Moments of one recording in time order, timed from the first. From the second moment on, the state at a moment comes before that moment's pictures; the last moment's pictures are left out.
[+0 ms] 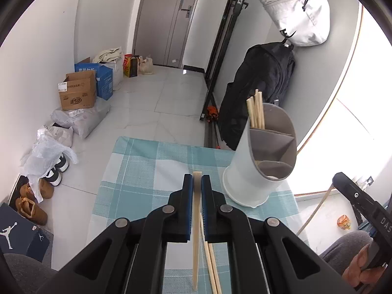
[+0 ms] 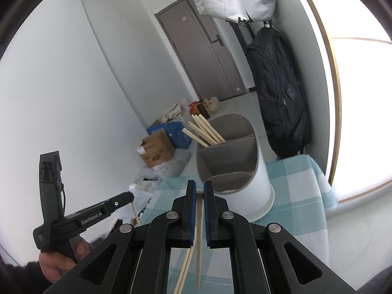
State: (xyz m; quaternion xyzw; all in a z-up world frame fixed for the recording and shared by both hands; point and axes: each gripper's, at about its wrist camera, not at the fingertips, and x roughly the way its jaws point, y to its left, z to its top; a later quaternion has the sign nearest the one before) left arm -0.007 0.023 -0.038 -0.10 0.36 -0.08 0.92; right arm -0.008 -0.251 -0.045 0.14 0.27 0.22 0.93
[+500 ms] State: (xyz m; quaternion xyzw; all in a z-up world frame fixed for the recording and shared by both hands) left arm -0.019 0.001 0.020 -0.10 0.32 -0.13 0.93; right arm -0.019 -0.244 0.013 0.11 0.22 0.23 0.94
